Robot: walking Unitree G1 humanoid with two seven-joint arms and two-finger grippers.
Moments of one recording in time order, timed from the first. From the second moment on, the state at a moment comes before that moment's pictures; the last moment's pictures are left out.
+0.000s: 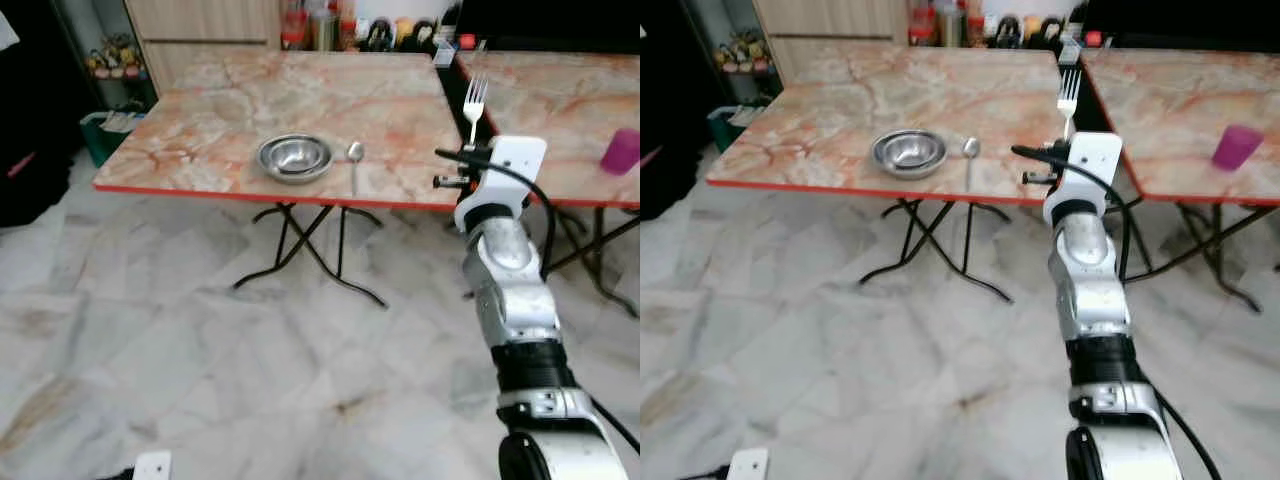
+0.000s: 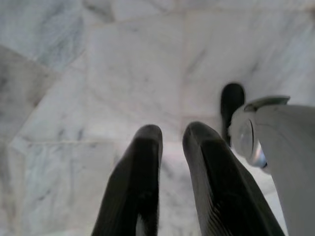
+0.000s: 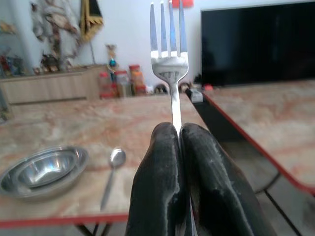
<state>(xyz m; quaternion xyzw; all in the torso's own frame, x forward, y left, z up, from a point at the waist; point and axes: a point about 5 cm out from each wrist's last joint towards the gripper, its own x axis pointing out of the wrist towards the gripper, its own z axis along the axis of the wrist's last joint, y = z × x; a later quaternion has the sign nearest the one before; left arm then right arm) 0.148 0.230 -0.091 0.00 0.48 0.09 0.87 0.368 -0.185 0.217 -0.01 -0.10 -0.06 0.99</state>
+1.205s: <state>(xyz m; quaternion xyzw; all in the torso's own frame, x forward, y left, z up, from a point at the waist) 0.160 0.231 -0.086 0.00 0.46 0.09 0.88 0.368 -0.186 0.214 -0.01 -0.09 -0.07 0.99</state>
